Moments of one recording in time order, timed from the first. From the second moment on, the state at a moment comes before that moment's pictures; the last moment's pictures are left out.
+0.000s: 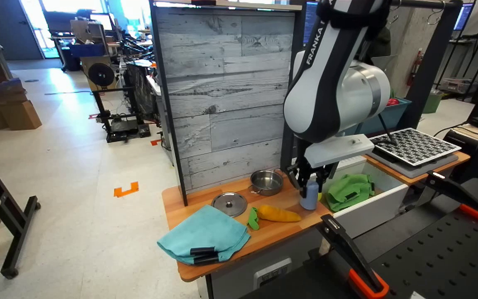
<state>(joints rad) 0.20 0.86 -0.16 -2.04 -0.02 2.84 0.20</state>
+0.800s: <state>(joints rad) 0.42 0.56 -0.26 -2.31 -0.17 2.96 0.23</state>
